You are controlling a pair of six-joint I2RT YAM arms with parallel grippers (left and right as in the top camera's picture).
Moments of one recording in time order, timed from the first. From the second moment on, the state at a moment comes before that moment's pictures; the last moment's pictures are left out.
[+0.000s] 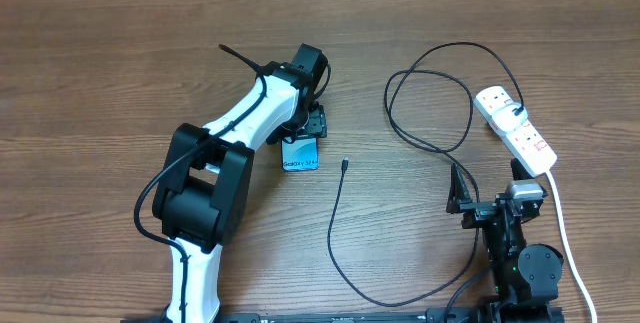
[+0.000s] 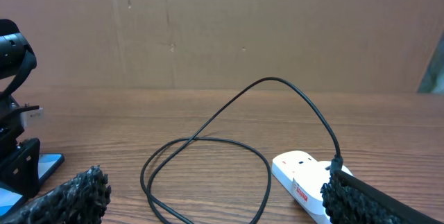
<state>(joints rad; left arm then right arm) -0.43 2.16 1.56 -0.88 -0.04 -0.57 0.03 0.01 0.02 -0.04 -0.04 0.01</state>
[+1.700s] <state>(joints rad) -0.43 2.17 1.58 -0.95 -0.02 -0.52 0.03 0.01 0.02 -0.03 -0.04 0.01</state>
